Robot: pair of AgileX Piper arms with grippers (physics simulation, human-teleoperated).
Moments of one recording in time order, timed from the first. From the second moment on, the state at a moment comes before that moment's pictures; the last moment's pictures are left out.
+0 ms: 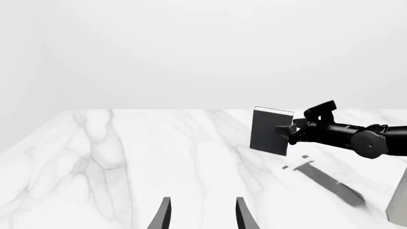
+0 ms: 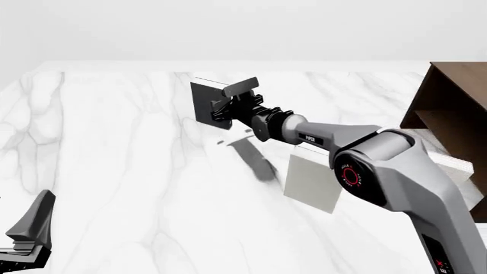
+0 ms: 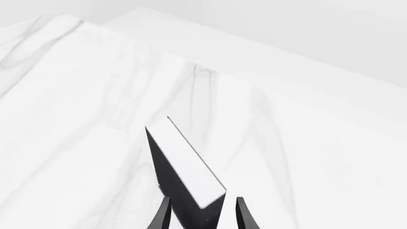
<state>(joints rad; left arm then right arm) 0.00 0.00 0.00 0.00 0.00 0.53 2.49 -1.91 -0.20 -0.04</state>
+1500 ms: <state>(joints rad) 0.00 0.00 0.00 0.00 0.00 0.52 1.79 -1.13 -0.46 -0.06</state>
